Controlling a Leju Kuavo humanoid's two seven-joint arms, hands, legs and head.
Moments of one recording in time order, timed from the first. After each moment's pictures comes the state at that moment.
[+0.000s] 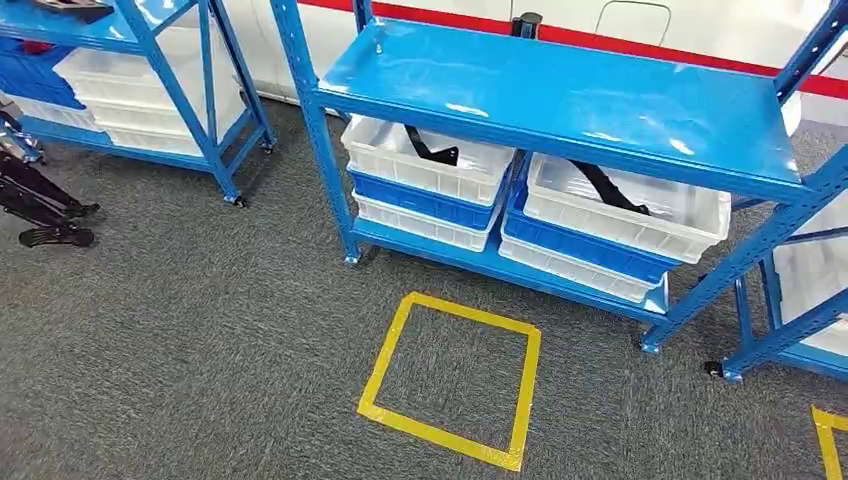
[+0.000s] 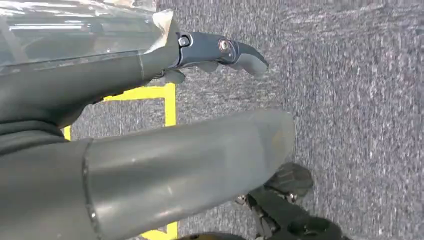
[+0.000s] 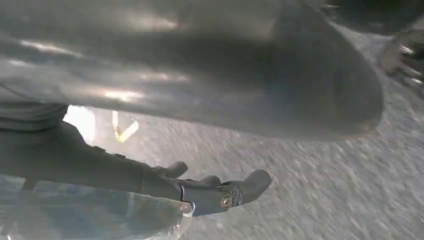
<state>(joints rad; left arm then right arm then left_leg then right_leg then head) -0.09 -0.08 0.97 -0.19 -1.11 0.13 -0.25 -0.09 -0.06 0.45 -0.32 0.44 0.02 0.26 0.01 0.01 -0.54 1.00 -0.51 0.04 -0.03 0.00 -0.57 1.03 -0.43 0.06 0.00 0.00</state>
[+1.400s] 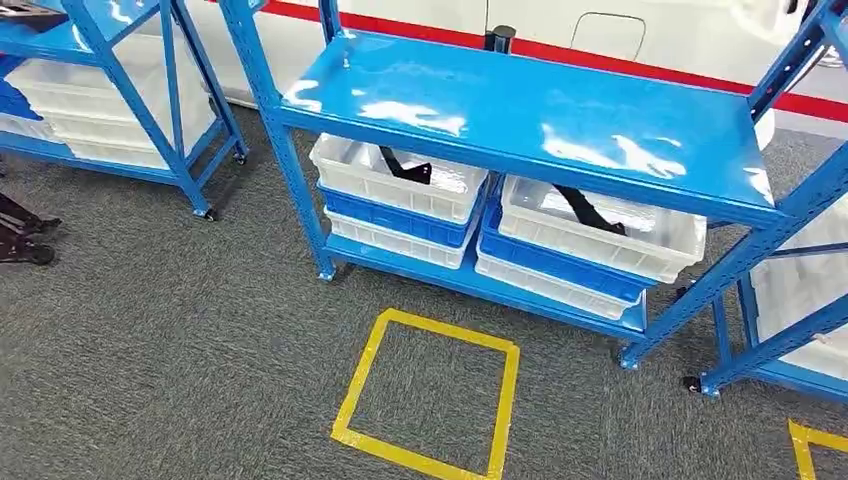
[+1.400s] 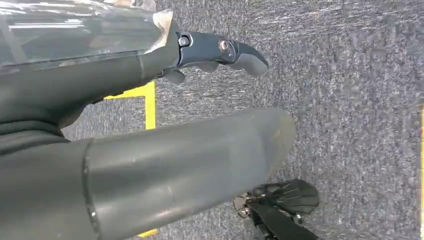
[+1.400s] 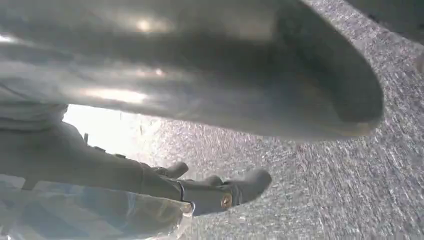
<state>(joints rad) -0.09 -0.08 0.98 -0.18 -1.10 0.14 -0.24 -0.11 -0.05 0.45 -0.22 0.47 0.03 0.27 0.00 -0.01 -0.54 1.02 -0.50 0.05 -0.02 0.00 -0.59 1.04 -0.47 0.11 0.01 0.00</state>
